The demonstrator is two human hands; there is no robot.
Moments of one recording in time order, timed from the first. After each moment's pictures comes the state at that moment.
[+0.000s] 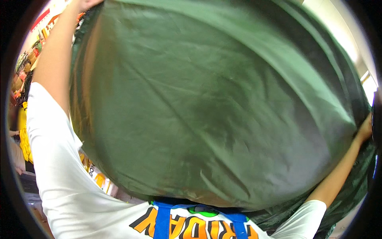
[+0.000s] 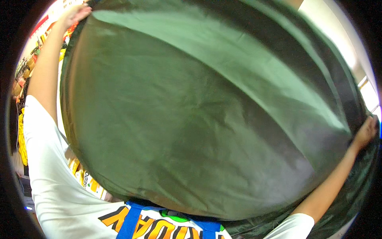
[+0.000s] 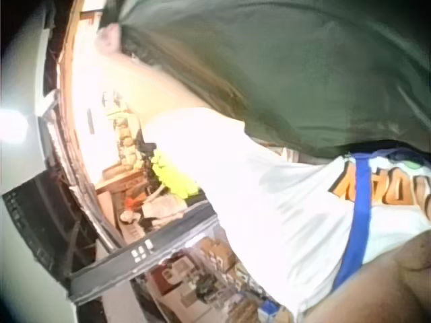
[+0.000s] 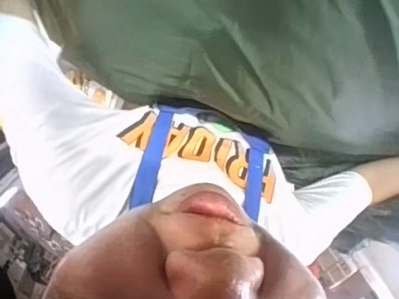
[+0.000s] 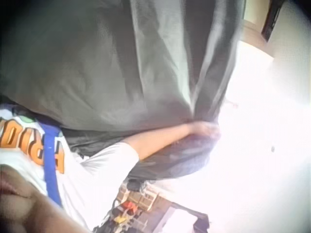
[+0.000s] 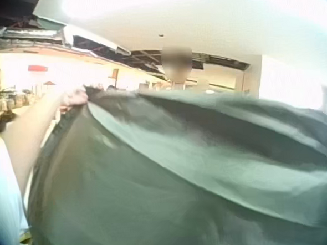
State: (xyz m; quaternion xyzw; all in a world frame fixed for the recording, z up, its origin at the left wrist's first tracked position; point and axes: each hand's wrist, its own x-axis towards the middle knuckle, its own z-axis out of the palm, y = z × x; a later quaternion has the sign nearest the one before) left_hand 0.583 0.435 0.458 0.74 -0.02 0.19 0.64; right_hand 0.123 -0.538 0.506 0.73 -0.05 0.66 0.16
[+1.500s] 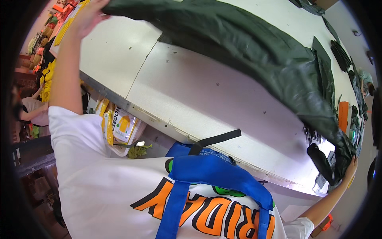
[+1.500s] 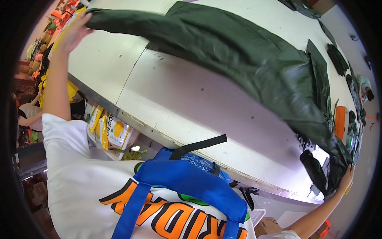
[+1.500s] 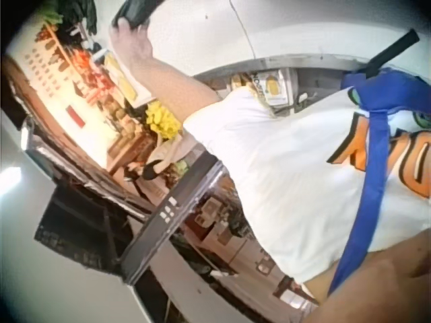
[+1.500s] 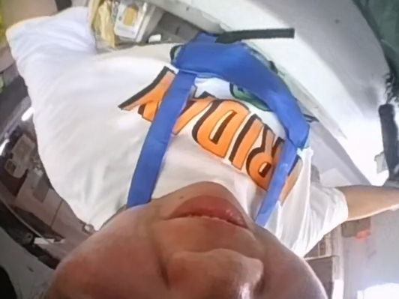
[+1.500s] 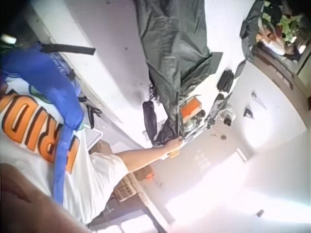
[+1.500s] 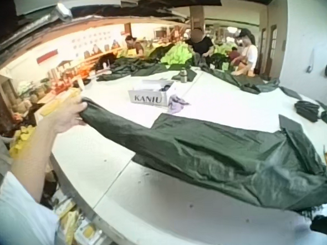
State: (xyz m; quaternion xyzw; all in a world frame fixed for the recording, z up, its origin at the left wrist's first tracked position) left_hand 0.392 0.464 0.268 0.82 -0.06 -0.06 0.56; right_hand -0.037 -0.579 0.252 0.94 -0.32 0.12 0.02
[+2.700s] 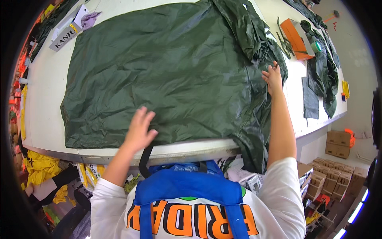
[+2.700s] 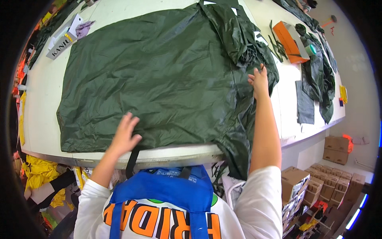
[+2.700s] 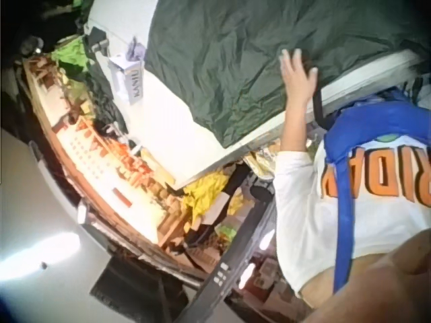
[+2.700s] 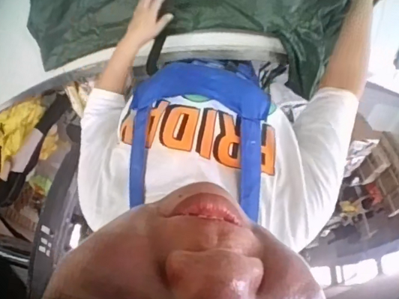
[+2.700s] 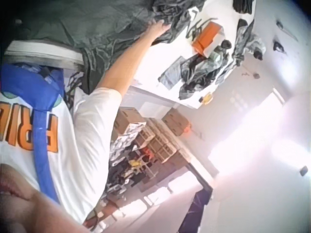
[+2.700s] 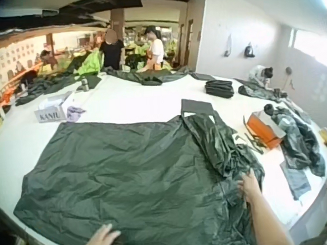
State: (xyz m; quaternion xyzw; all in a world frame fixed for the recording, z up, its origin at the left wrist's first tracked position) left_hand 0.133 0.077 0.014 0.88 -0.37 -0.16 0.22; right_hand 0.055 -0.450 0.049 0.64 -0.44 0.22 -0.59
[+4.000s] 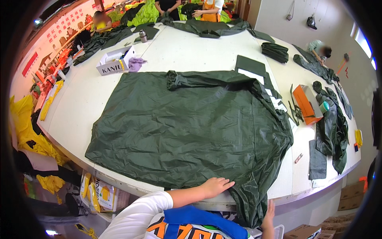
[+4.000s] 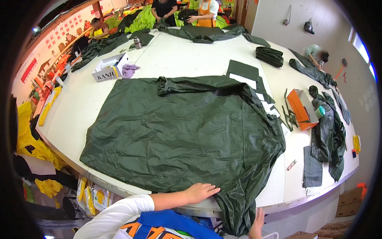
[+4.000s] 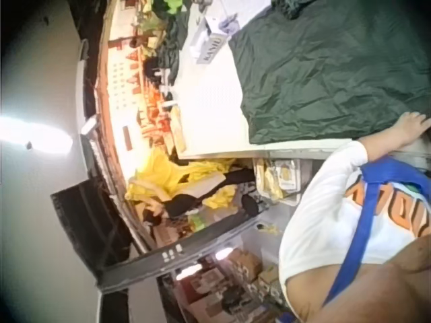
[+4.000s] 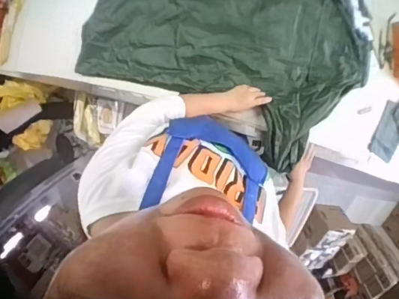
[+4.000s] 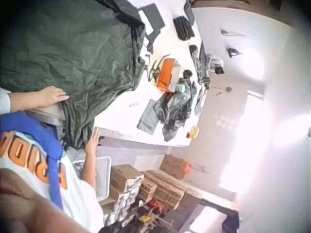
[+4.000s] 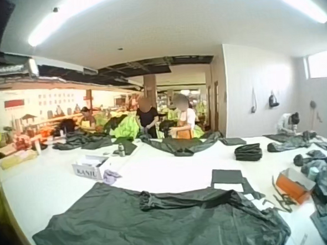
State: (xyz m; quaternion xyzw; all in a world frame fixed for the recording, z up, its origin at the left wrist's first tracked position) left_hand 0.030 -0.127 -0.014 0.73 -0.64 -0.09 0.22; right_hand -0.302 -0.366 -0.026 0.94 -0.30 -0.01 -0.18
